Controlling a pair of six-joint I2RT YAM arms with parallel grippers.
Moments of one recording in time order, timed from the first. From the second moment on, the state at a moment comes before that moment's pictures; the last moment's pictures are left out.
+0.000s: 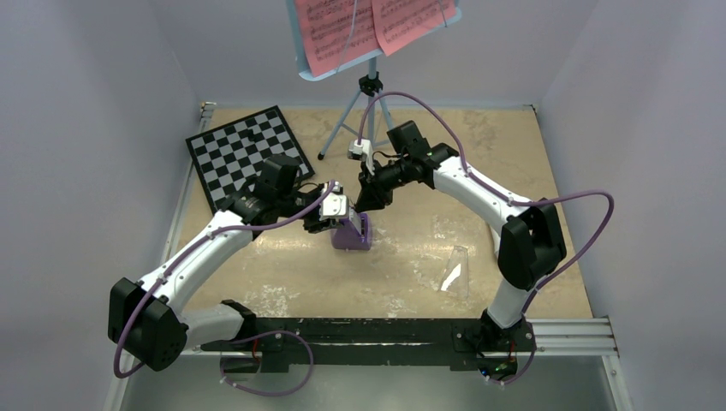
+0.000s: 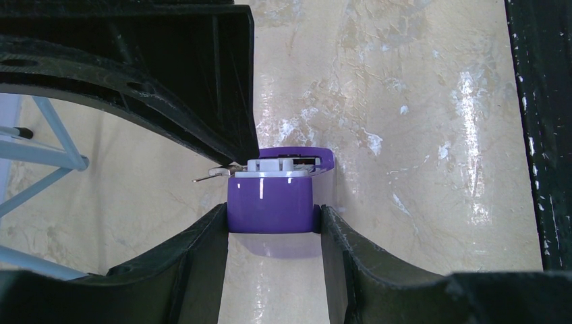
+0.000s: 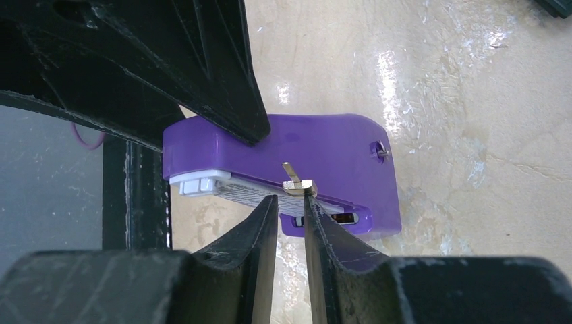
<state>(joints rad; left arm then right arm) -0.50 1.20 0.97 -0.49 0.73 0.87 0.59 1.75 1.46 -0.62 -0.86 -0.40</state>
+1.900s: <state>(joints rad) -0.50 1.24 0.99 -0.48 0.73 0.86 0.60 1.75 1.47 -0.67 -0.77 -0.48</state>
